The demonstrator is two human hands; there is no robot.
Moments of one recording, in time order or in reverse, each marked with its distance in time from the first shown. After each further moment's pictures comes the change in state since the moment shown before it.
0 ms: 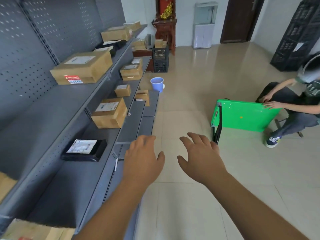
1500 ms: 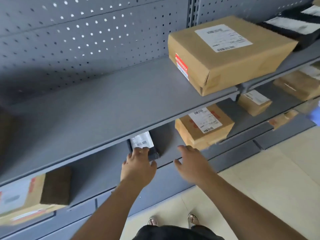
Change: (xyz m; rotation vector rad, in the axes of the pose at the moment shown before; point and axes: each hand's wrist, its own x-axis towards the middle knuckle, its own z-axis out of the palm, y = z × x) left_hand 0.246 -0.240 0.079 -0.055 0.032 -1.231; right_hand 0.467 -0.227 0.183 0.019 -0.637 -0.987
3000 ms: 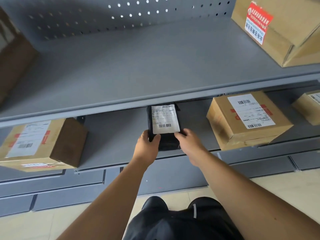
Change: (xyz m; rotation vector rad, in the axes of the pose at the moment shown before) left_hand 0.050 -0.072 0.075 -0.903 0.148 -0.347; right_hand 0.100 -0.047 0.093 0.810 -0.091 0.173
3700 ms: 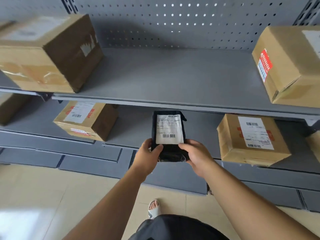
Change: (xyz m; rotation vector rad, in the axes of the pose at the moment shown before) left_hand -0.126 0.016 -0.033 -0.251 0.146 -0.125; right_hand -0.092 -0.035 -0.036 0.137 -0.345 0.026
